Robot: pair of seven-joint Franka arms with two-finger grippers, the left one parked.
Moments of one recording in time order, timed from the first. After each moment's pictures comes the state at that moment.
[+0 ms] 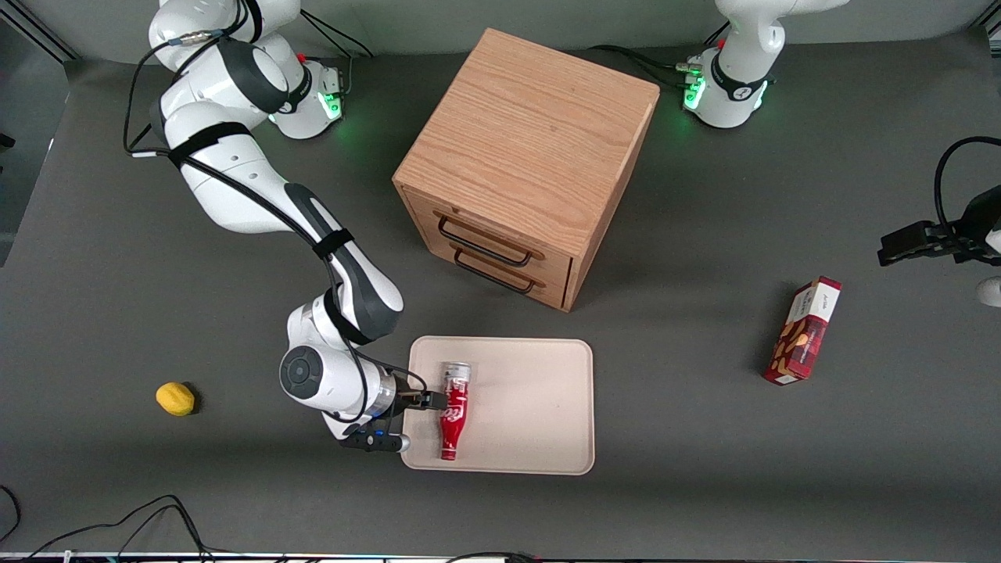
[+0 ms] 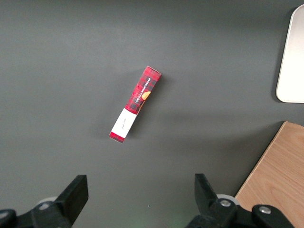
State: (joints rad) arm 0.18 1.08 0.32 -1.06 -0.04 2.23 0.45
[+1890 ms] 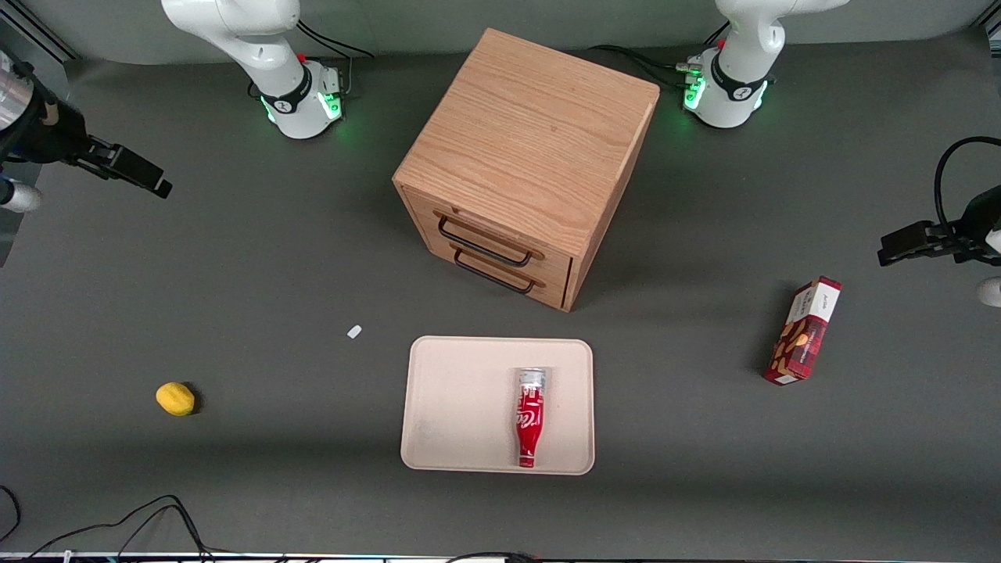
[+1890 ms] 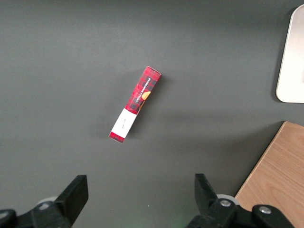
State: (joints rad) arm -0.03 -0.09 0.12 -1.58 0.05 1.42 0.45
